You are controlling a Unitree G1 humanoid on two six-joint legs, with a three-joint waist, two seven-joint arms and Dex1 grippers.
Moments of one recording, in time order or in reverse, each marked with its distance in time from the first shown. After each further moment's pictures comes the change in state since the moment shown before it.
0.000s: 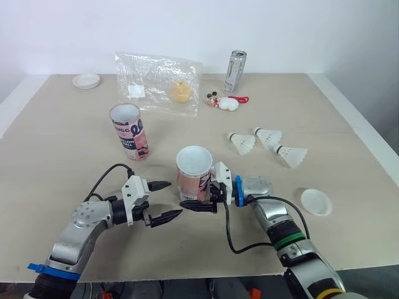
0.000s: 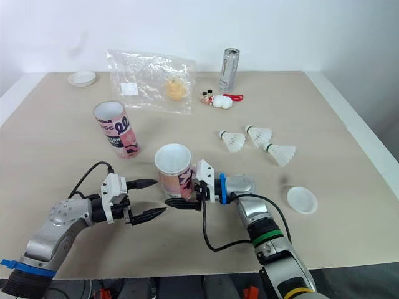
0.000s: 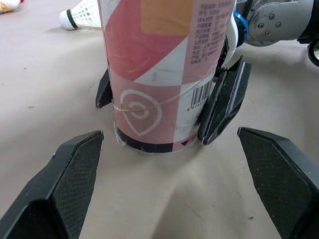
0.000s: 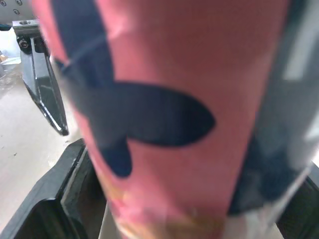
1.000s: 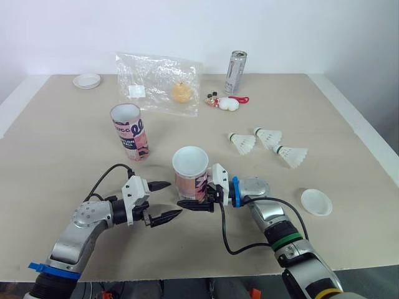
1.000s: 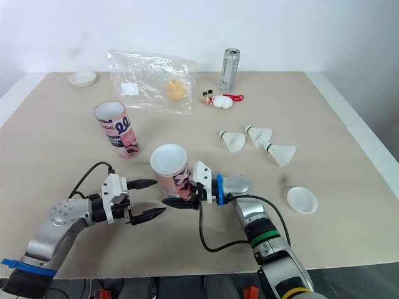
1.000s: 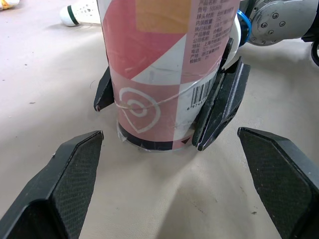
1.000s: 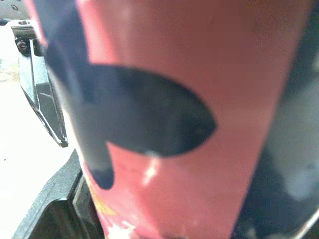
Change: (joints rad) left arm -0.007 -0.001 -0.002 0.017 0.014 -0.007 0.000; right arm 0.006 0.005 0.013 -0.003 -0.017 -0.032 -0.027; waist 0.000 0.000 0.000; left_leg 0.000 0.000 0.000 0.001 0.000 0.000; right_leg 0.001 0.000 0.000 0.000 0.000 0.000
